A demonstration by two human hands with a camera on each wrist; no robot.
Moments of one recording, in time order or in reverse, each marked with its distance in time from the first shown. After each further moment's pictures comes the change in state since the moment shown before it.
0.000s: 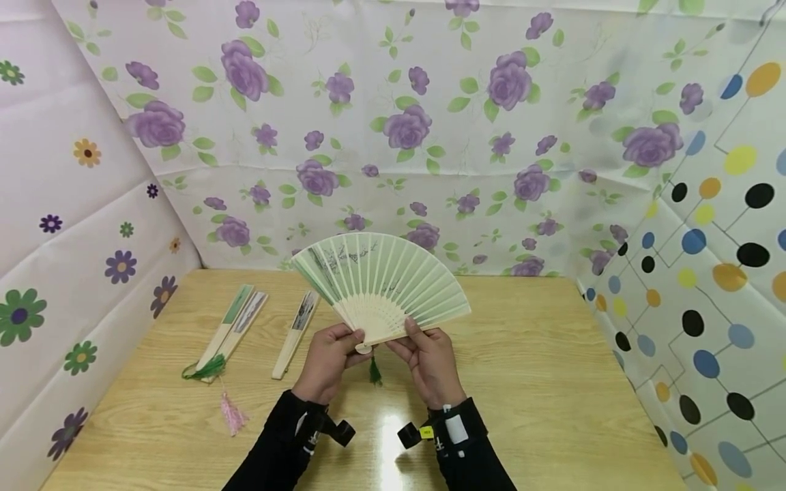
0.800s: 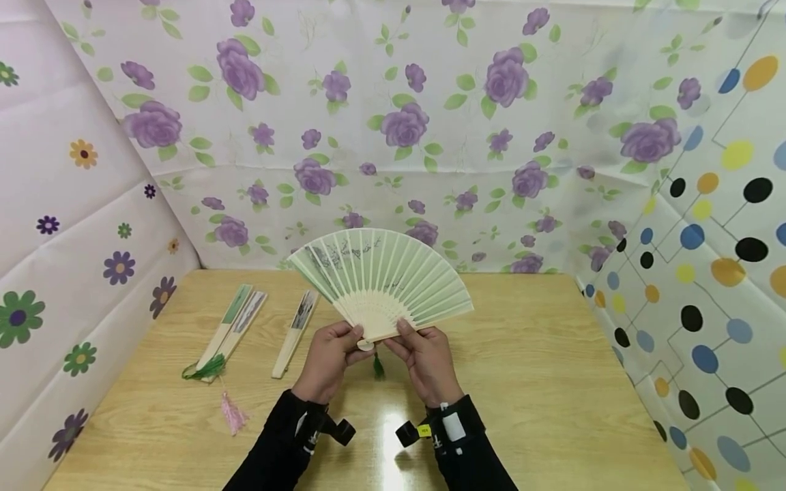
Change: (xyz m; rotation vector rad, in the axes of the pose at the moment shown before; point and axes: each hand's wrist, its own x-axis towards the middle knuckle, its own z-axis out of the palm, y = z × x) left_hand -0.002 0.004 0.003 -0.063 -0.042 0.013; right_hand 0.000 0.002 0.005 -0.023 -0.002 -0.029
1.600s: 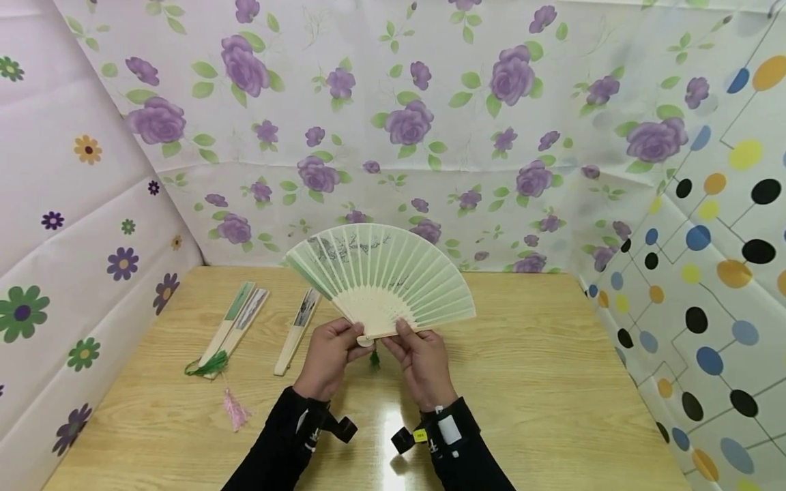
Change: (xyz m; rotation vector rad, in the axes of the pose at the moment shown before) left_hand 0.002 0.002 0.000 -0.006 0.066 -0.001; right_hand -0.004 0.009 0.007 0.094 0.027 0.027
